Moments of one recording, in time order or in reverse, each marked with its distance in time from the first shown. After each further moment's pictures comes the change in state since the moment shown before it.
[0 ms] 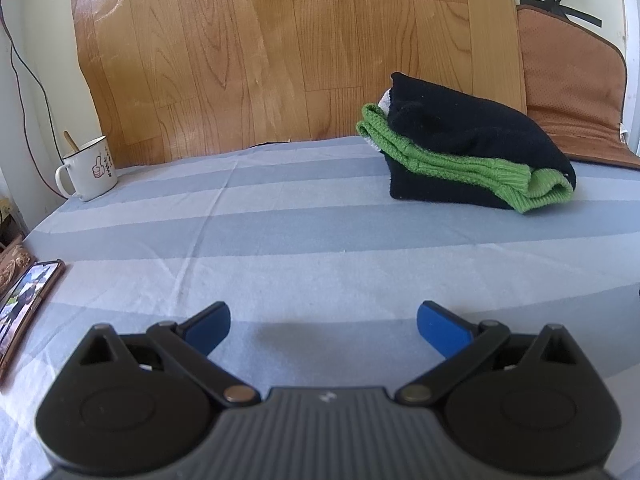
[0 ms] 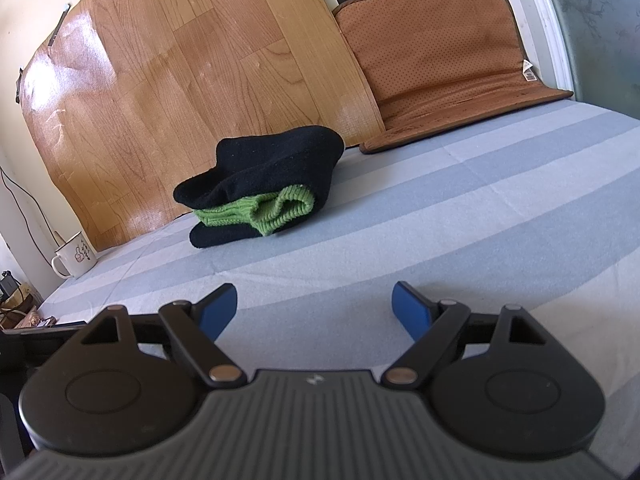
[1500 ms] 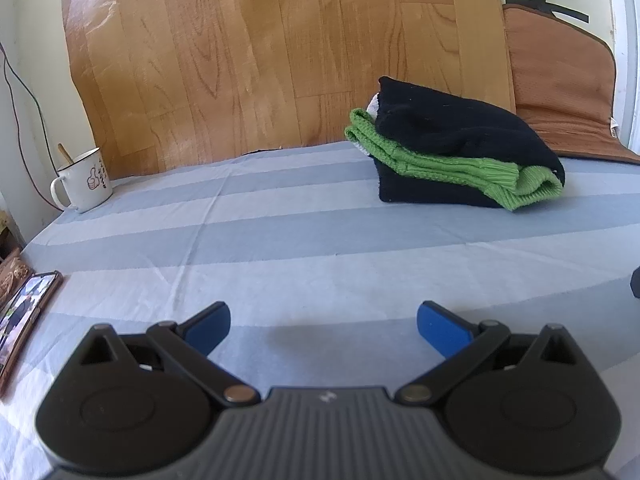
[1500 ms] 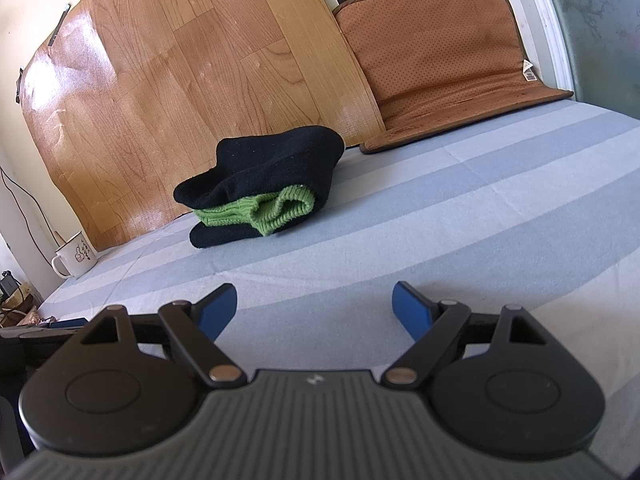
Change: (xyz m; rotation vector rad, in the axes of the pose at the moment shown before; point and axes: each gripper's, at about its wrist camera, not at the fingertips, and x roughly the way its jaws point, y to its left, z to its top) left arm -0.003 -0.004 -0.001 0.032 -0.017 -0.011; right arm 0.000 0.000 0.000 0.000 0.000 0.000
